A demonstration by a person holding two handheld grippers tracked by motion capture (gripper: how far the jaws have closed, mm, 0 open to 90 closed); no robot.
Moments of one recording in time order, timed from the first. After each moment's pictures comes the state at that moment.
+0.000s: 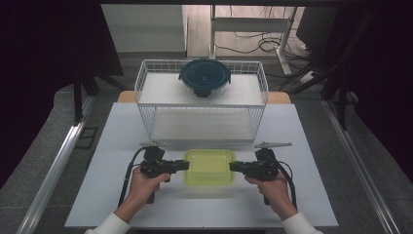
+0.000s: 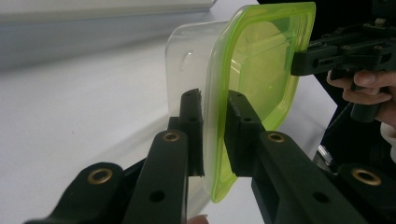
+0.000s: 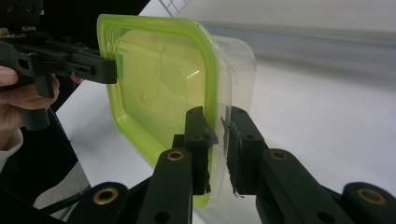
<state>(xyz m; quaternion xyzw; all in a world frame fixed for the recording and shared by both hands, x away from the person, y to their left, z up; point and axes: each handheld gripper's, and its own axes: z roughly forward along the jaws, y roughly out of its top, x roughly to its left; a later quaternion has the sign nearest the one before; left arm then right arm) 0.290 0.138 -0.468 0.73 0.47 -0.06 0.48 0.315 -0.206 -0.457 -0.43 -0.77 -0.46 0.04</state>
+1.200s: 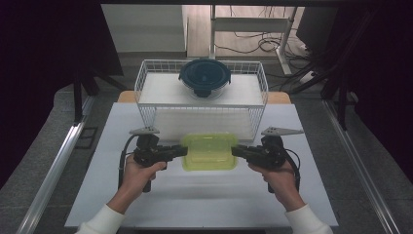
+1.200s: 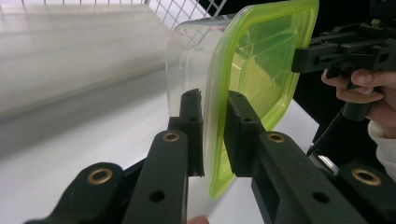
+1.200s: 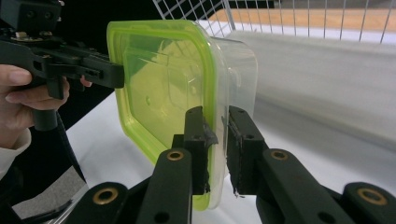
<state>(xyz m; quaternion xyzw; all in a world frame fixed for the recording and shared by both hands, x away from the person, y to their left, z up) 0.296 0.147 -0.412 0.73 0.44 -0.01 0.53 0.315 -0.203 -0.393 -0.38 -0.77 -0.51 -0.02</state>
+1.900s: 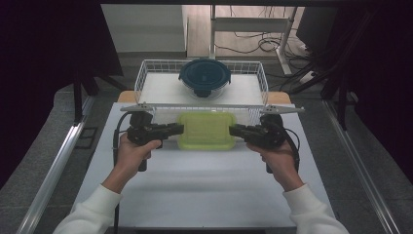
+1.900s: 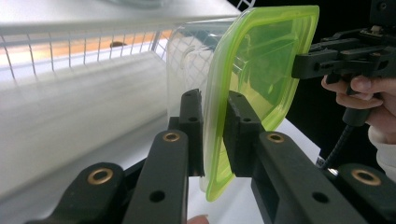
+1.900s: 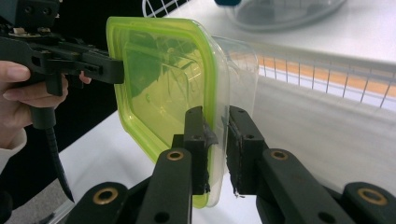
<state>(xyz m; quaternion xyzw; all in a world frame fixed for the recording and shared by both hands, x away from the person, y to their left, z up) 0.321 0.160 -0.366 0.72 0.42 0.02 0.55 0.339 -0.189 -0.348 -0.36 -0.77 -0.52 -0.05</state>
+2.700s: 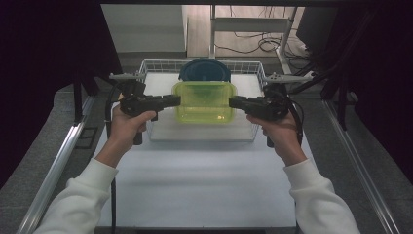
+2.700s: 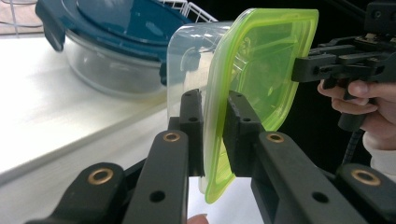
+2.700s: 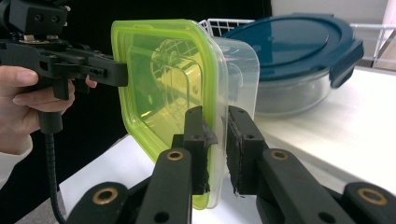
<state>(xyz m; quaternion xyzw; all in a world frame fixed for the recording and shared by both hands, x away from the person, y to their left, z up) 0.352 0.171 -0.304 0.71 0.40 0.04 0.57 0.367 -0.180 -0.285 -0.34 -0.76 -0.55 -0.07</state>
